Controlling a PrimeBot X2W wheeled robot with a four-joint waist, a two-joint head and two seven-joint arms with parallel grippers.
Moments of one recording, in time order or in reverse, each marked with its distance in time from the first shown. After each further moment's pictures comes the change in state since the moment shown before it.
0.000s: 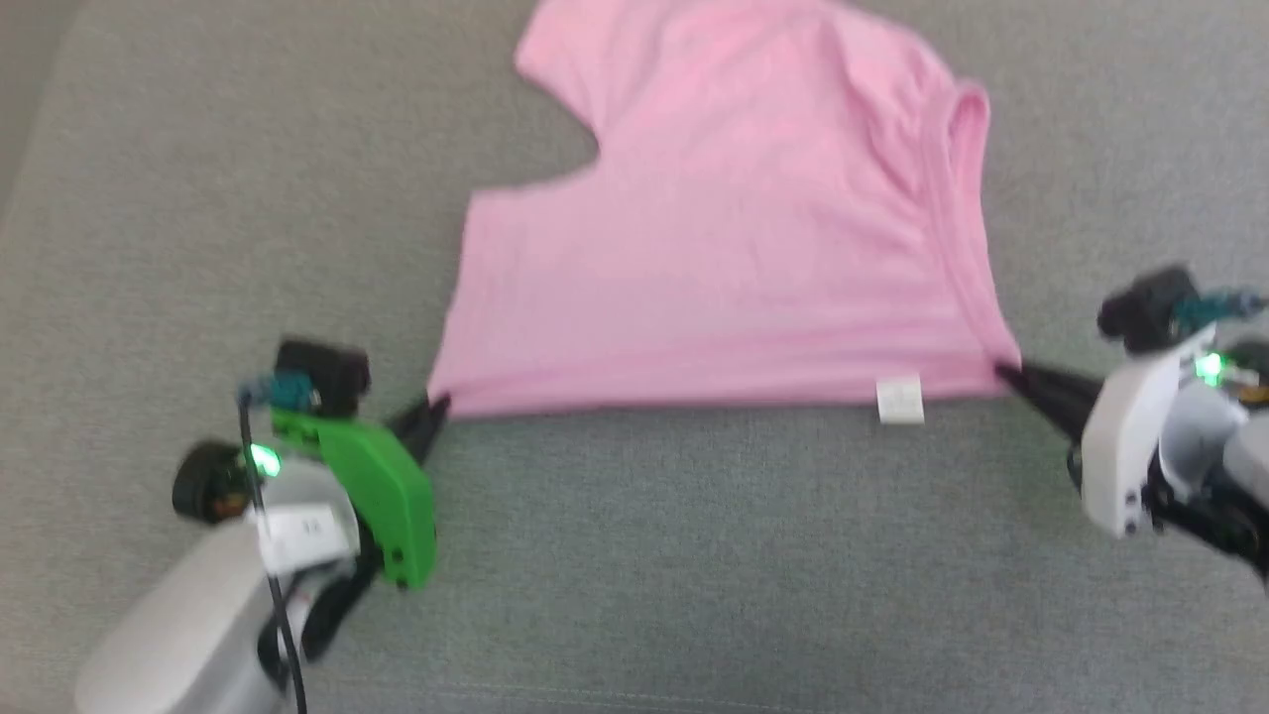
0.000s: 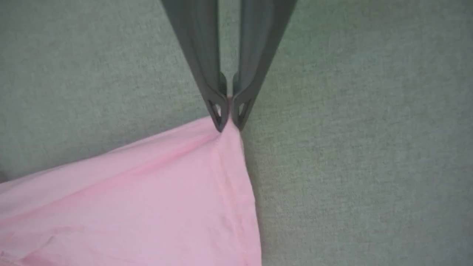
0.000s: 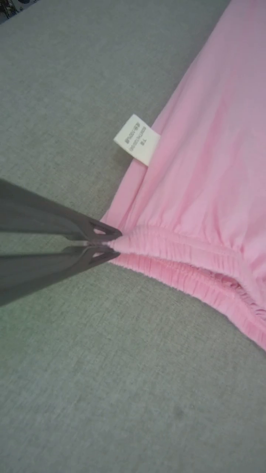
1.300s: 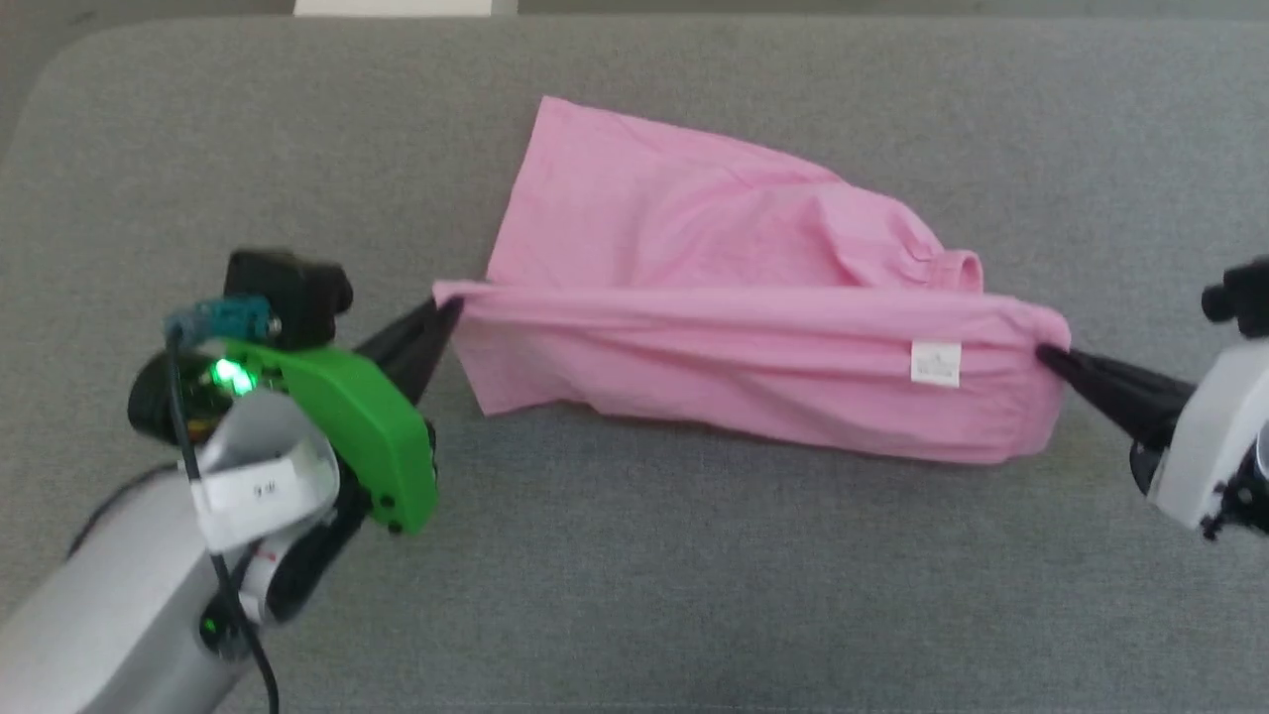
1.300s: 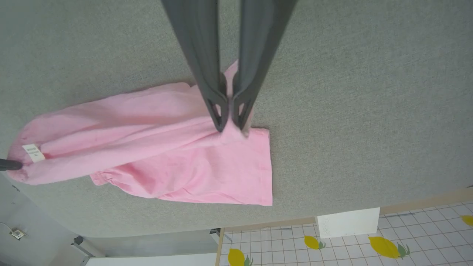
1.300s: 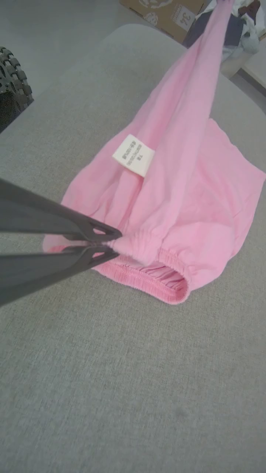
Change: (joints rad) left arm -0.025 0.097 0.047 -0.384 -0.022 0.114 0.118; right arm 0.344 -0.069 -0.545 -0.374 0.068 -0.001 0.265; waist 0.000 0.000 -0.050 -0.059
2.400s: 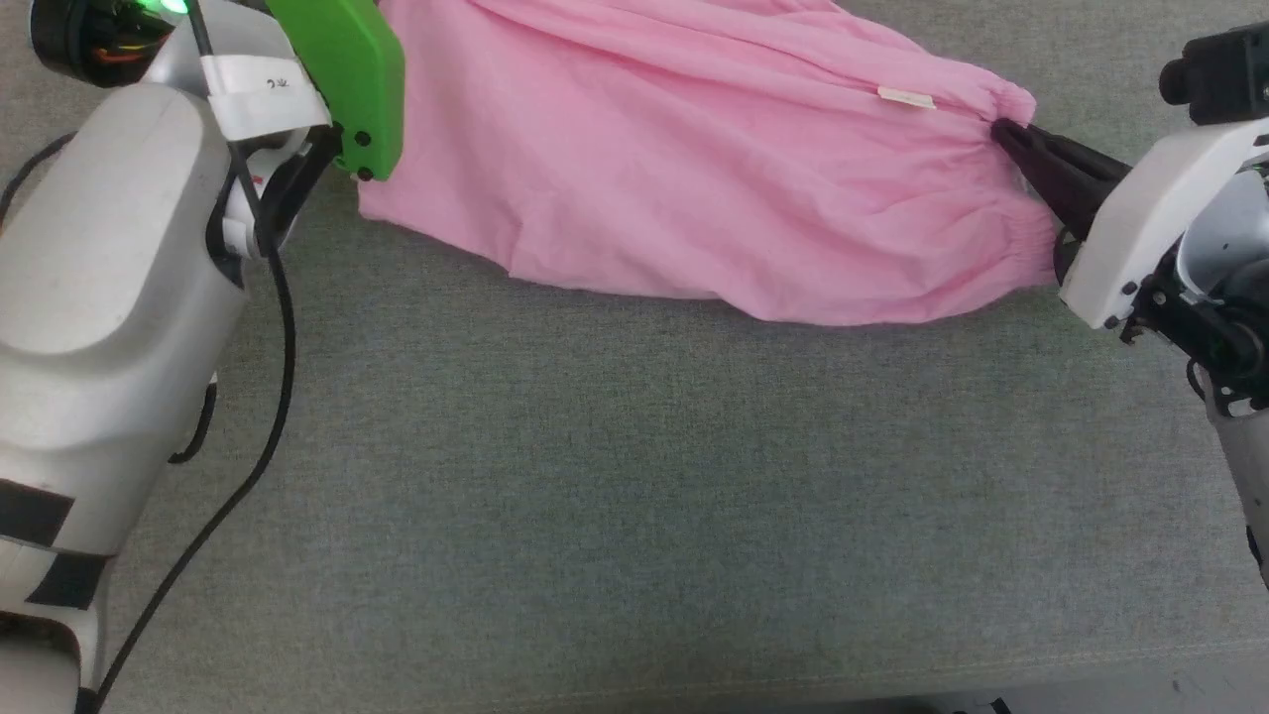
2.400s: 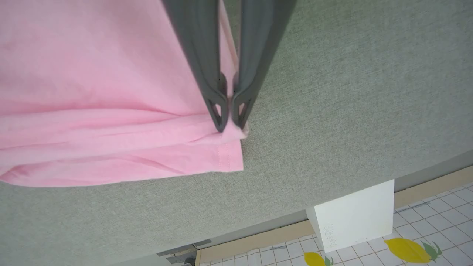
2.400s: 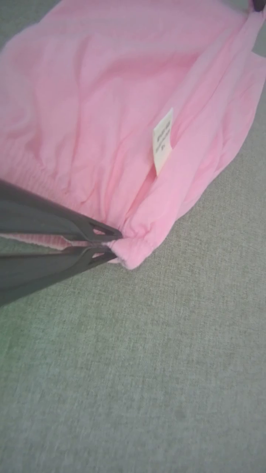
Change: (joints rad) left arm -0.633 -0.188 -0.067 0.625 0.165 -0.181 0.029; right arm -0.234 0.415 -0.325 0.121 -0.444 0.000 0.197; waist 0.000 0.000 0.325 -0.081
